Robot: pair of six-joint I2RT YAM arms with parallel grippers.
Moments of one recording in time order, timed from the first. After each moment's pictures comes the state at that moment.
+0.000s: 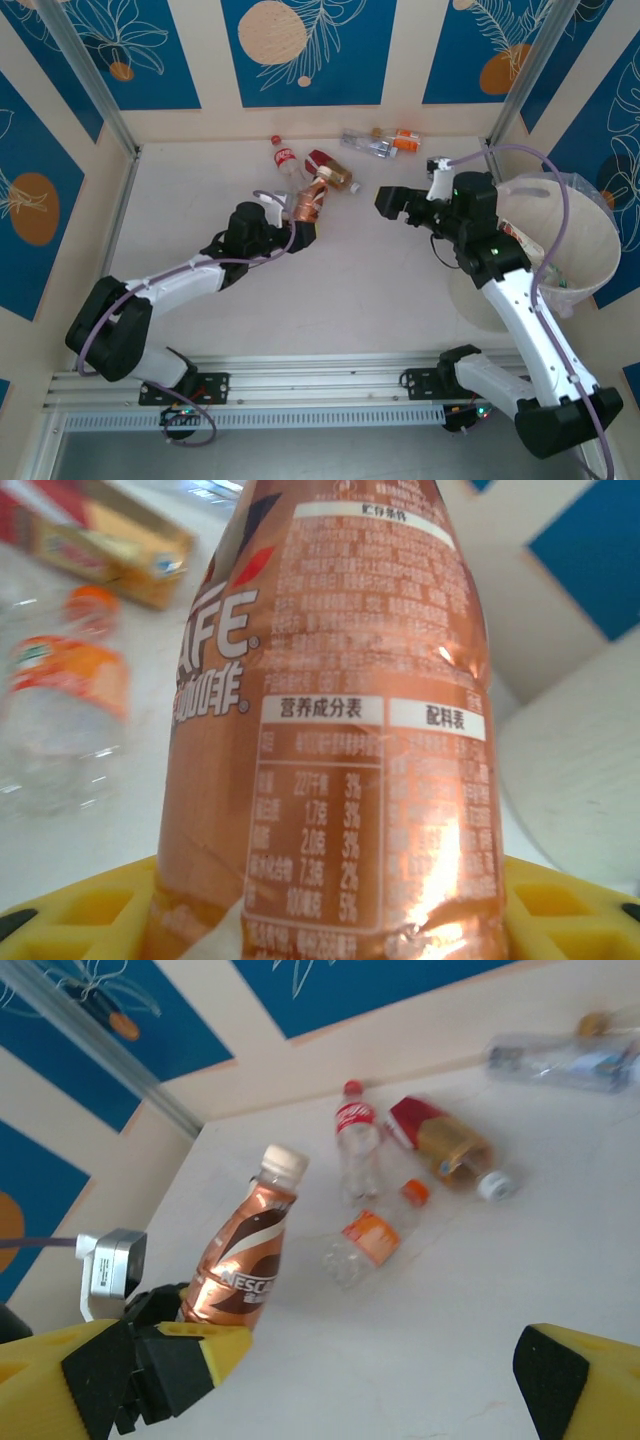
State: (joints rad) left arm -0.60 1.44 0.78 0.31 0.33 -0.48; right arm 0.30 0.99 1.09 -0.49 -0.30 0.46
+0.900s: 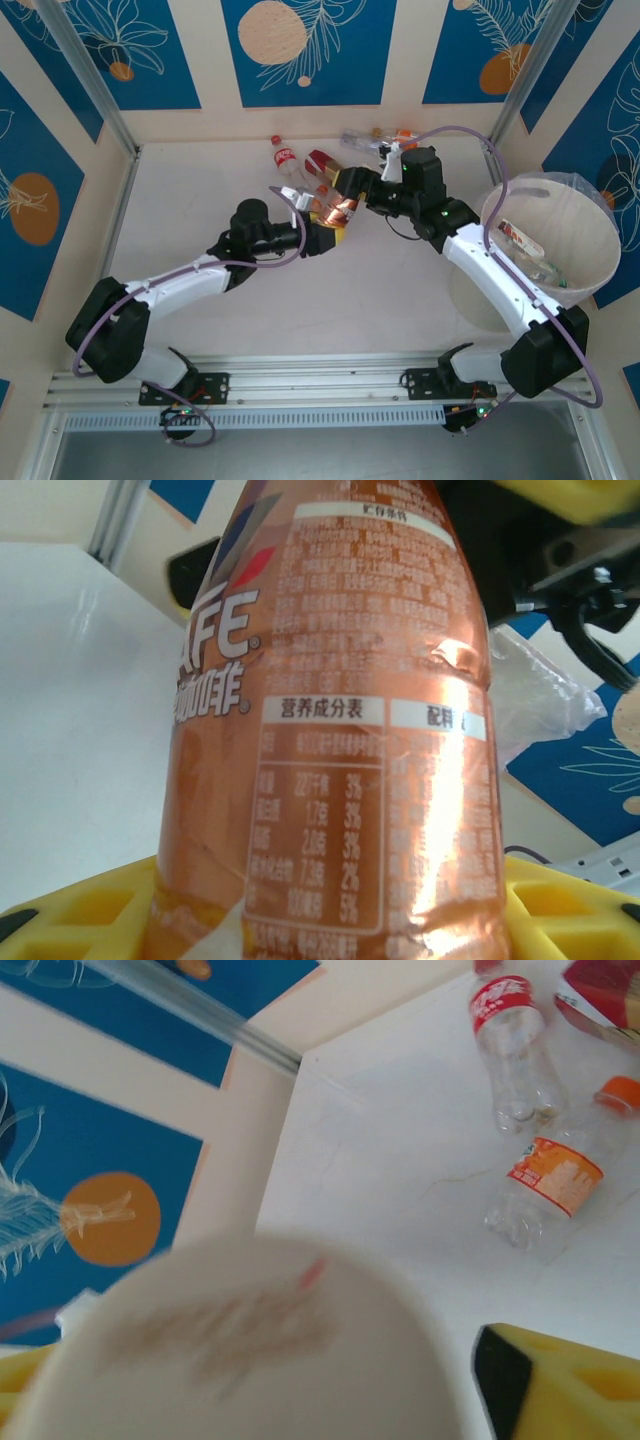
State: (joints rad) left arm -0.69 1.44 0.83 0.52 0.63 -0.53; right arm 0.44 1.30 1.20 -0.31 -0.42 0.79
